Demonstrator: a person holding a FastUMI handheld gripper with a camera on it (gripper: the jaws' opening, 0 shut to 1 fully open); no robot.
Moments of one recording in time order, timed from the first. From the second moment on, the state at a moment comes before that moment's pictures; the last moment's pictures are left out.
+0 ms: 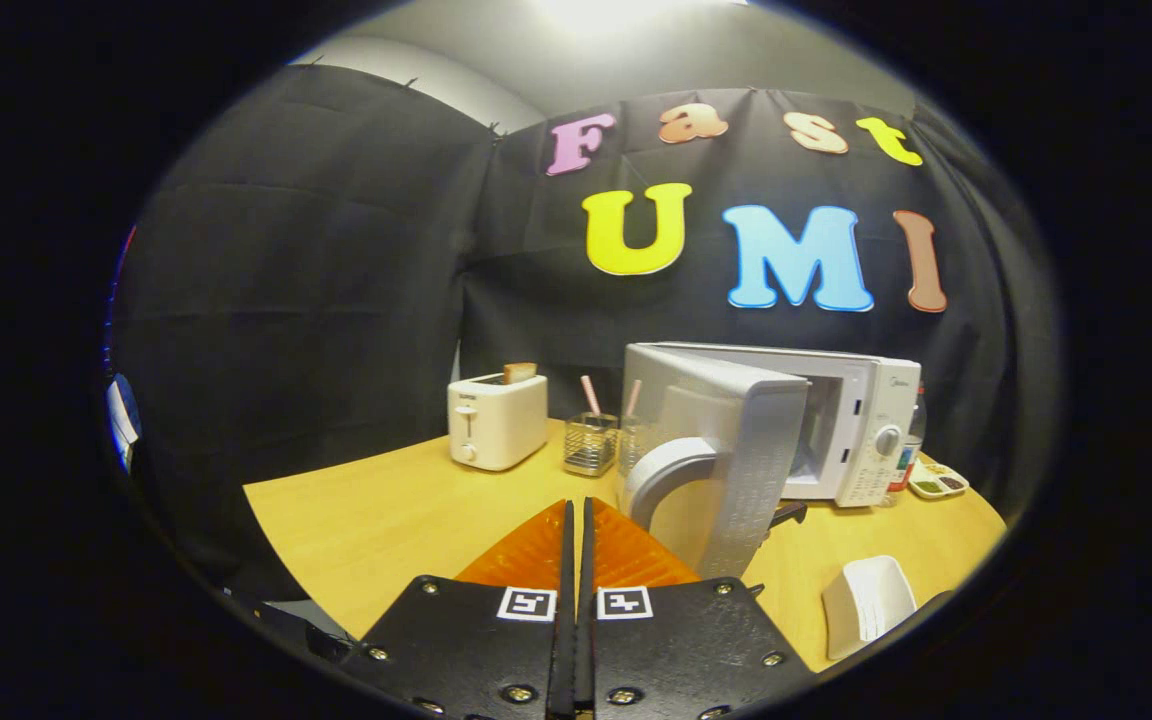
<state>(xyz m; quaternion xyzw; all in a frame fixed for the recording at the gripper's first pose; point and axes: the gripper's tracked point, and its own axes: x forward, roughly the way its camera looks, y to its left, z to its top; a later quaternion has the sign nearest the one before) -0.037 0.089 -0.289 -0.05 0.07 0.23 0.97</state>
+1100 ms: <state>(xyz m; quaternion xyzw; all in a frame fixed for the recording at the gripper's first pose) 0.198 -0.050 -0.294 -0.04 0.11 0.02 0.99</state>
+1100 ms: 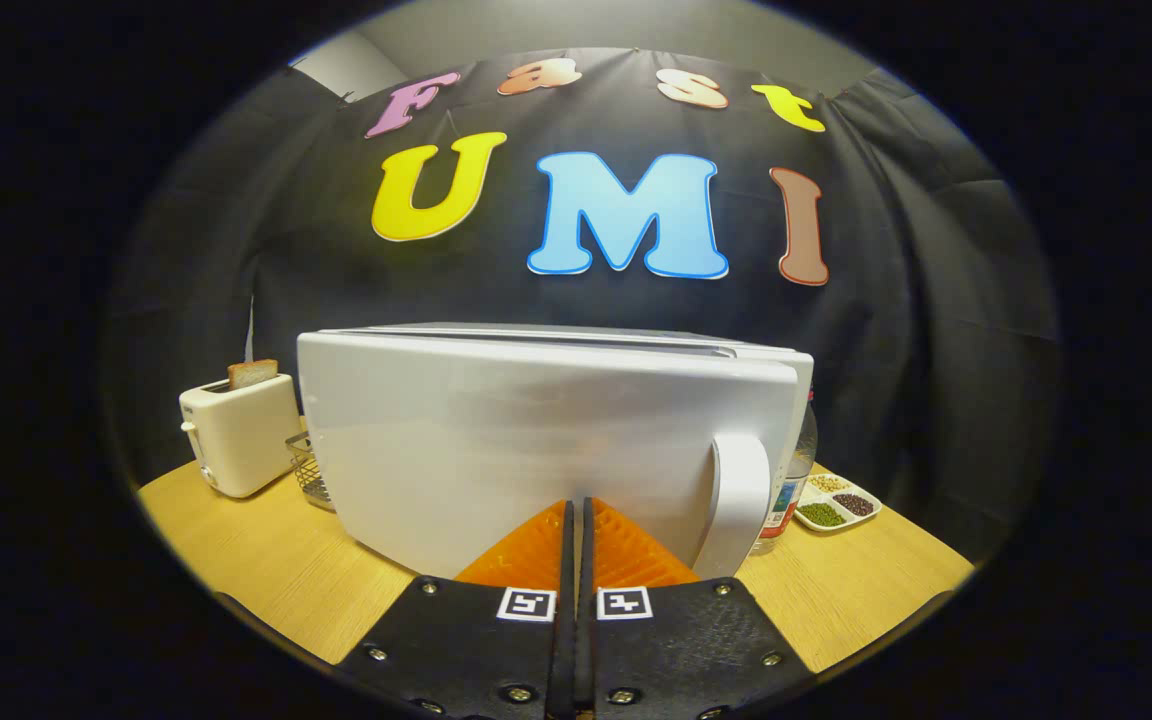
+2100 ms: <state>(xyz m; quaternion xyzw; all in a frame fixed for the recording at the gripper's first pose) 0.123 -0.010 -0.181 0.01 0.09 0.07 0.99</state>
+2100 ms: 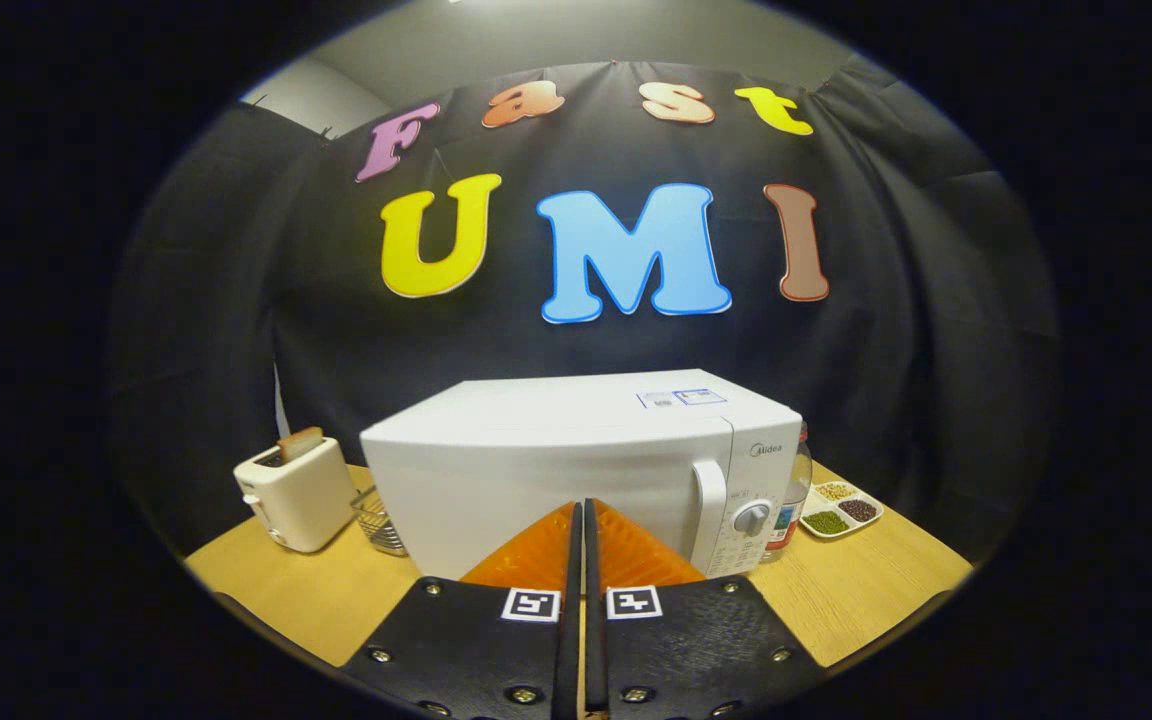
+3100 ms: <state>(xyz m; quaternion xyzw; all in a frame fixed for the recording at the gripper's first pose) -0.019 0.041 0.016 0.00 -0.02 0.08 1.00</state>
